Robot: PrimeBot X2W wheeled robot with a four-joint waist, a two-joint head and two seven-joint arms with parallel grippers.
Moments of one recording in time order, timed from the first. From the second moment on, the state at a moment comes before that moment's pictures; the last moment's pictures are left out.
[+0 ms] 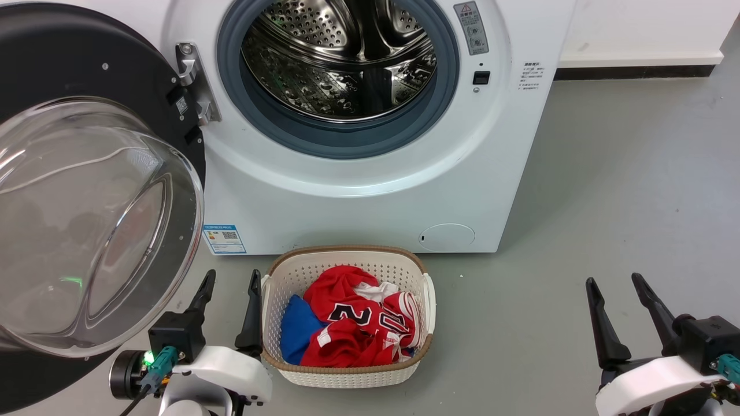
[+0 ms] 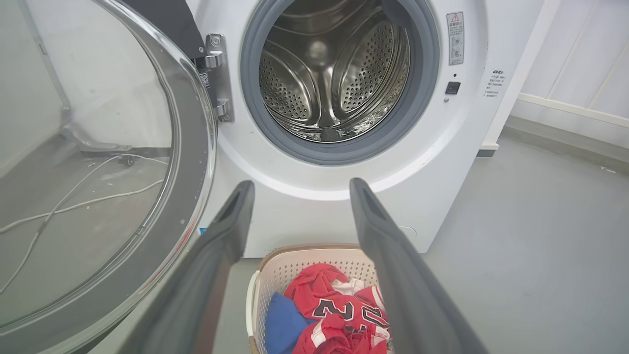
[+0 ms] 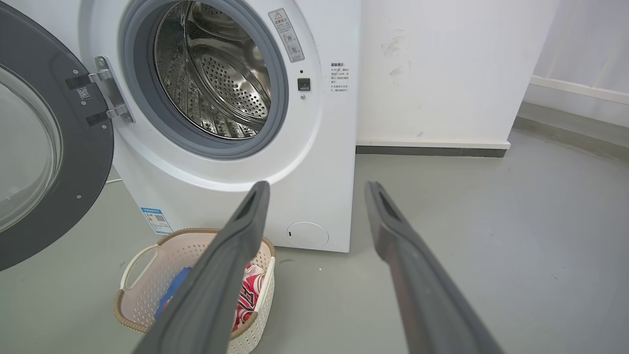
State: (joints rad) left arm -0.13 0.27 -0.31 0.24 -0.41 0.15 -0.26; right arm 0.04 -0.13 -0.01 0.01 0.16 0.13 -0.08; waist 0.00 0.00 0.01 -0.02
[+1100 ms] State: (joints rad) left arm -0.08 0.21 -0.24 0.27 -0.61 0.10 -0.19; right arm 0.05 -0.12 -0.03 0.10 0.43 0.13 -0.05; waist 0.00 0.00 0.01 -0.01
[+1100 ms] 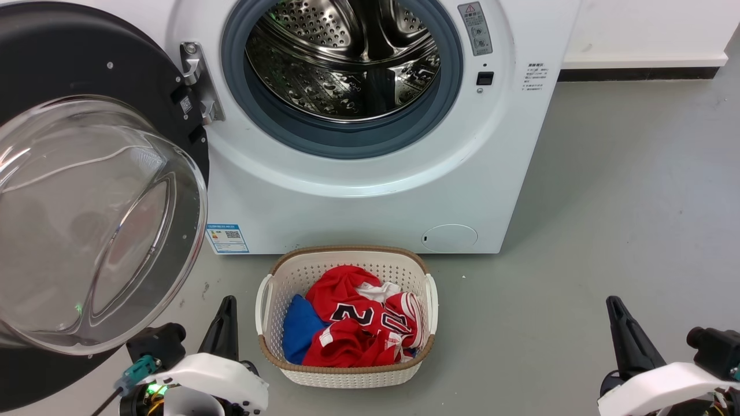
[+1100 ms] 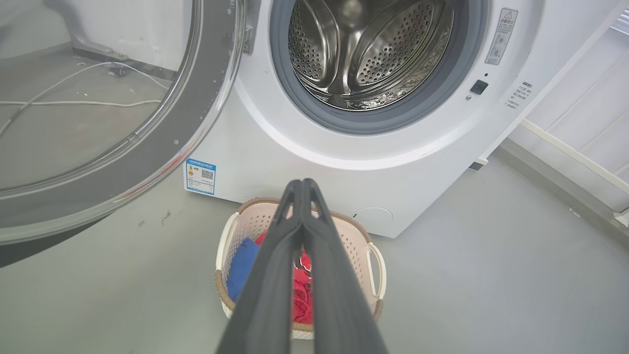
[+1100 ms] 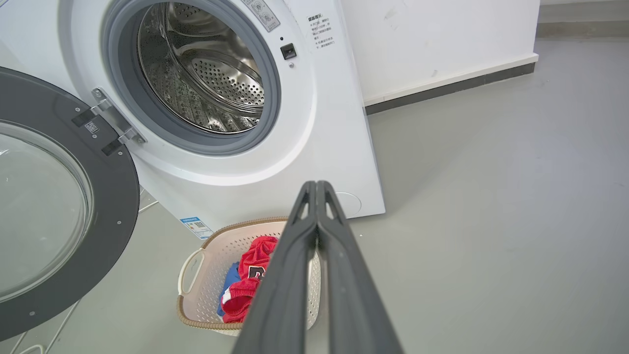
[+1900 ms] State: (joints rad) left arm -0.09 0.16 -0.13 0.26 -0.92 0.03 -0.10; right arm 0.00 -0.09 -0.05 0.15 0.79 0.13 0.00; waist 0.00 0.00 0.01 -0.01
